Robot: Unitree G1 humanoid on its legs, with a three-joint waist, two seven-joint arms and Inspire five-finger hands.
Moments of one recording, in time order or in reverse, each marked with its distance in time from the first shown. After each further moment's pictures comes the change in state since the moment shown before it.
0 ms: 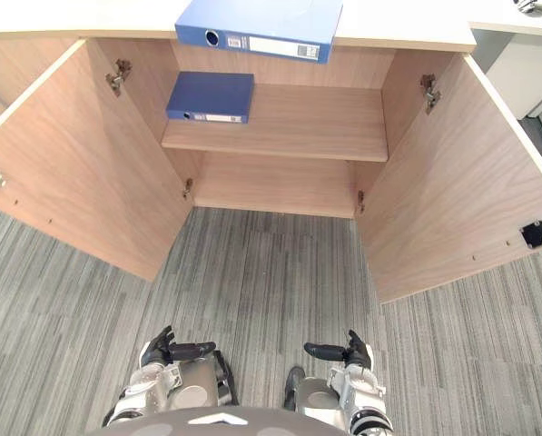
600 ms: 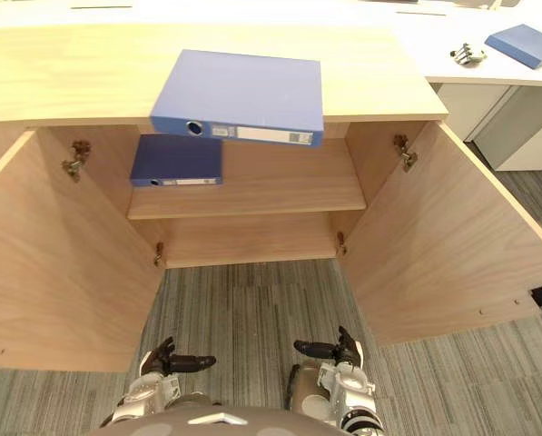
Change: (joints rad) left arm 0.015 0.034 -0.069 0.084 0.001 0.007 0.000; right arm -0.006 0.021 0.029 -0.003 -0.004 -0.010 0.013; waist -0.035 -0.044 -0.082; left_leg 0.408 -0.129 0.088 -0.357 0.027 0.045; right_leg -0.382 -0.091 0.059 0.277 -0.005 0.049
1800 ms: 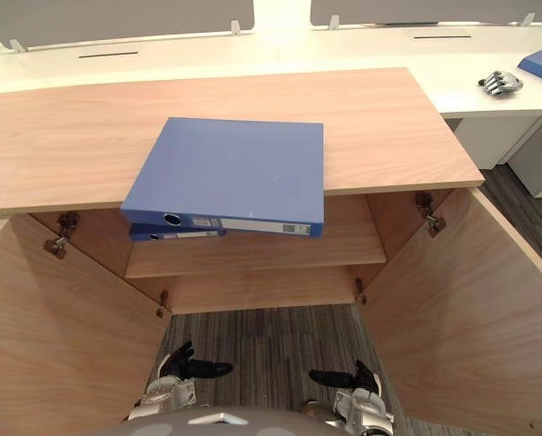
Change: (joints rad) left arm 0.008 -0.039 -0.054 -0.025 0.011 0.005 -0.004; right arm 0.061 -0.069 -0.050 0.093 0.000 0.013 0.000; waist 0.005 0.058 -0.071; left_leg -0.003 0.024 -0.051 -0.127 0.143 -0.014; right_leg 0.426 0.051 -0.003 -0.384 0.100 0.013
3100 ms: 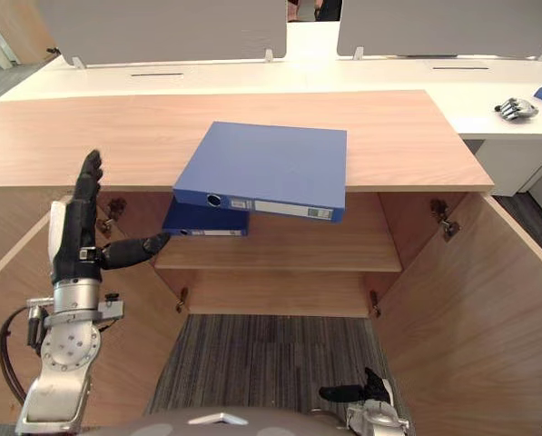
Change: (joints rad) left arm 0.219 0.343 -0.064 -1.325 0.240 -0.155 0.132; right arm 0.047 -0.090 0.125 0.015 -0.062 -0.016 0.023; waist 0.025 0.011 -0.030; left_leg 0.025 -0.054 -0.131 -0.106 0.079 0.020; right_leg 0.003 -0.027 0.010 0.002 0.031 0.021
